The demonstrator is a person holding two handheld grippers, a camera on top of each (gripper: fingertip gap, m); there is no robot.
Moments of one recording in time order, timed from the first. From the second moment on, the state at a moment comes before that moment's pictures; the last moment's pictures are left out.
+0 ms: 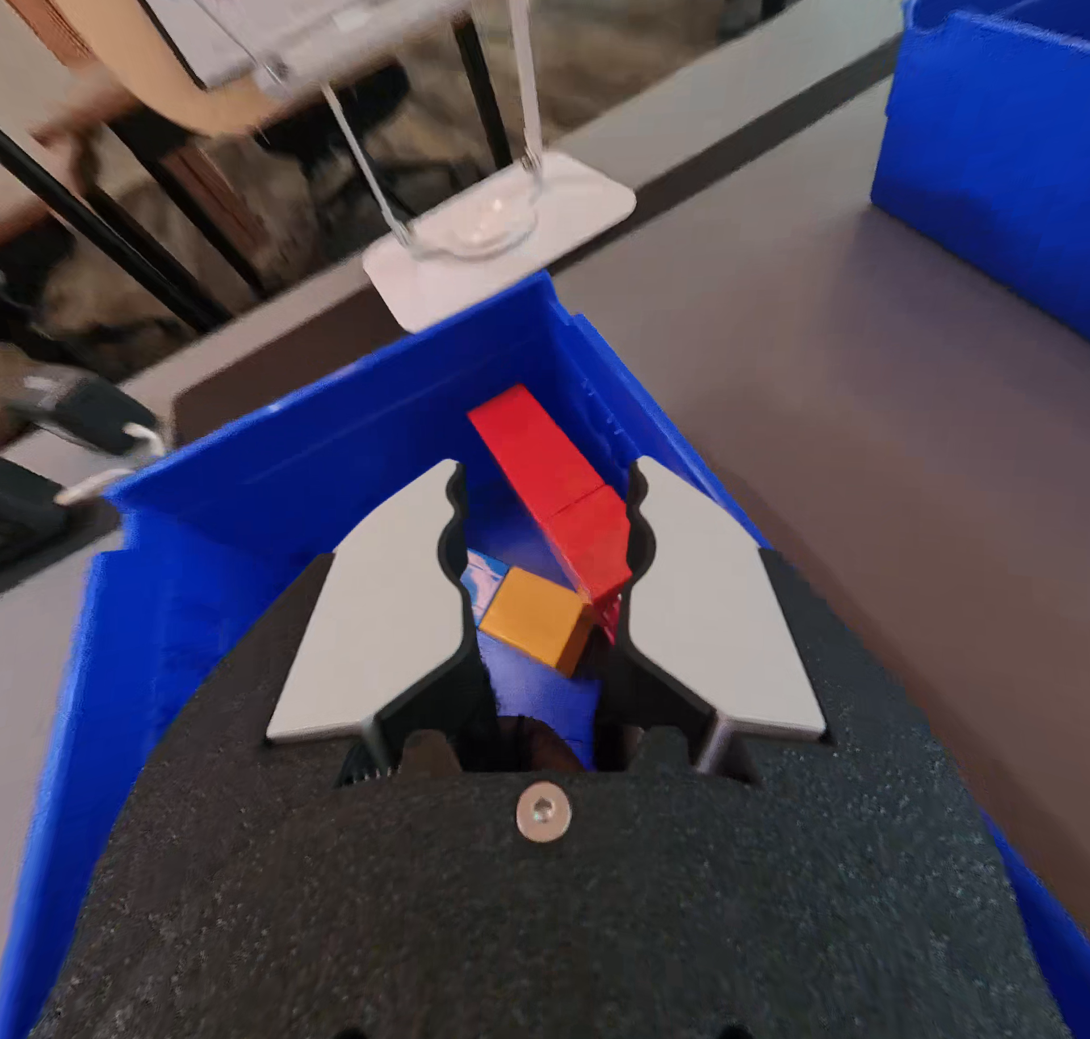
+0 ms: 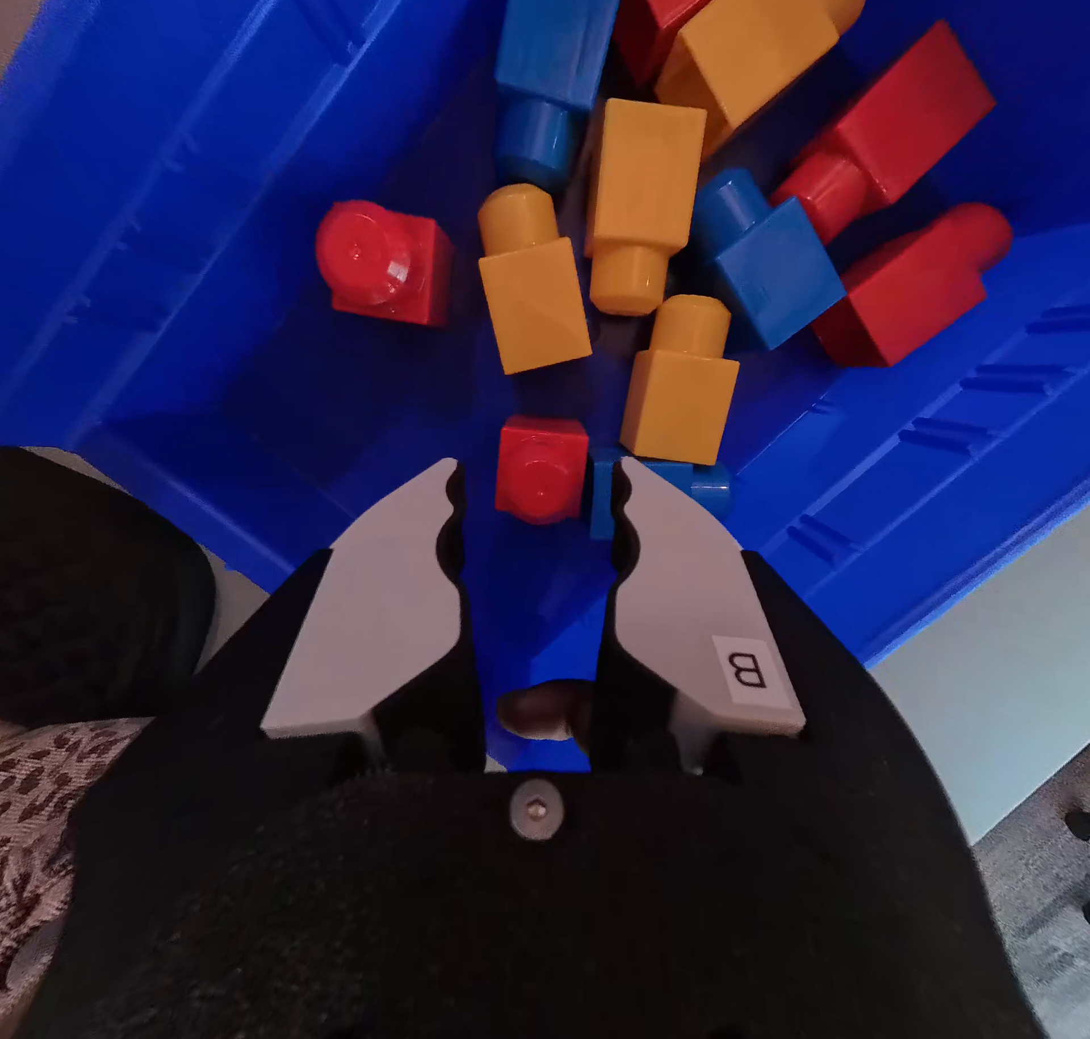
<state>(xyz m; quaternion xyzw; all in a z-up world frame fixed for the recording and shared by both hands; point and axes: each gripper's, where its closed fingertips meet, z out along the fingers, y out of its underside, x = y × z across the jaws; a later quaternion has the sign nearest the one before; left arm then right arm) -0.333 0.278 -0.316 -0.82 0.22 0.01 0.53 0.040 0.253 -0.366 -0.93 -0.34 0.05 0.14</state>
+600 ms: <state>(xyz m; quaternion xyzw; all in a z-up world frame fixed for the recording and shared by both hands) -0.355 0.276 -0.399 -0.90 0.27 0.05 0.33 0.051 0.255 -0.358 -0.92 -0.35 -0.02 0.16</state>
